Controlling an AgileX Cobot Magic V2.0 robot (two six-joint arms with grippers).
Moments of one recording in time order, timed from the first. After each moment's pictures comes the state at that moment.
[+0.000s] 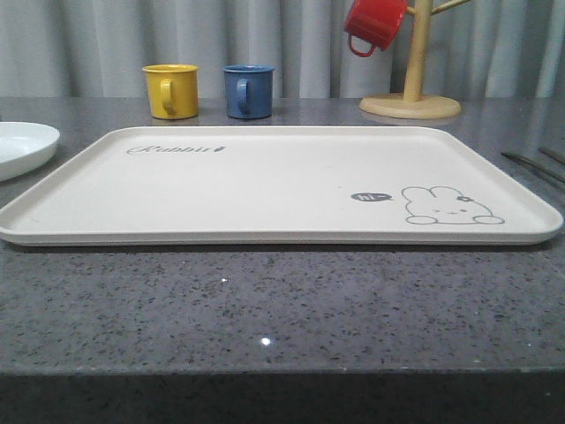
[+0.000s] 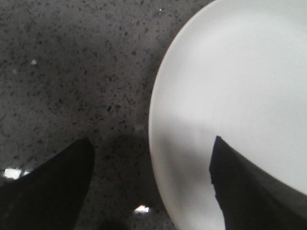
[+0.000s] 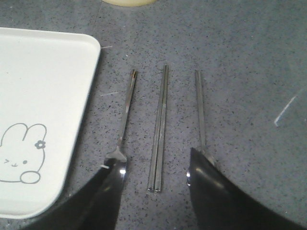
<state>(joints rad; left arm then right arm) 0.41 1.64 -1.18 -0.51 0.79 0.49 0.02 0.70 -0.64 -0.02 0.53 0.05</state>
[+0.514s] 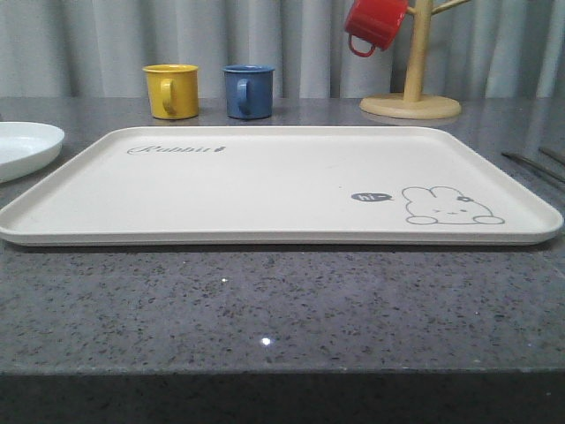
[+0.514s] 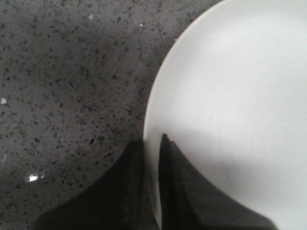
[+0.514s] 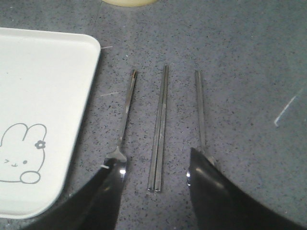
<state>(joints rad) 0.35 1.69 -1.21 -0.44 0.75 0.49 0.02 0.70 -0.64 -0.02 0.53 0.05</state>
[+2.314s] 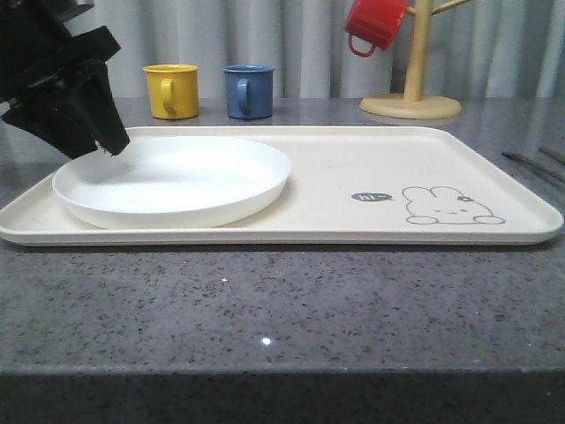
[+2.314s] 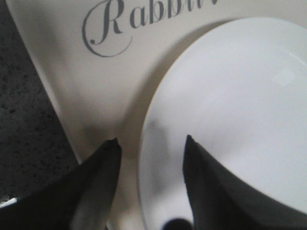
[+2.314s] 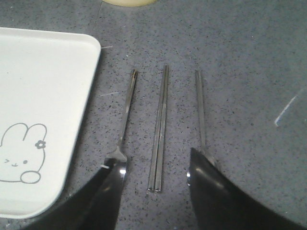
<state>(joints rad) -0.15 1.76 -1.37 -0.53 0.97 0.50 0.02 0.70 -0.64 -0.02 0.53 0.04</state>
